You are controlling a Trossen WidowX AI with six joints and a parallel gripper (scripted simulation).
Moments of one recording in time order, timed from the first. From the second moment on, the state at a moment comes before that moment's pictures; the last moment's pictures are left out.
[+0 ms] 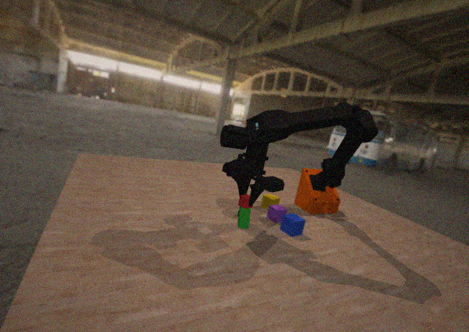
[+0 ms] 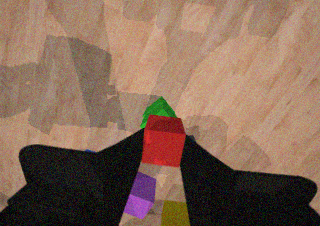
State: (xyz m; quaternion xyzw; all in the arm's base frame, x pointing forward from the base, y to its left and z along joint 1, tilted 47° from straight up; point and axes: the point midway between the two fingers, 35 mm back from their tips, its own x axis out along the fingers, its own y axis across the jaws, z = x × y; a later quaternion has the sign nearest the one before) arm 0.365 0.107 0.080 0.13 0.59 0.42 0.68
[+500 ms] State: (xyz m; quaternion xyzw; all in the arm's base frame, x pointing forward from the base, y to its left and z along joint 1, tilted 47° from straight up) arm 0.364 0.107 0.080 0.13 0.59 0.42 0.68
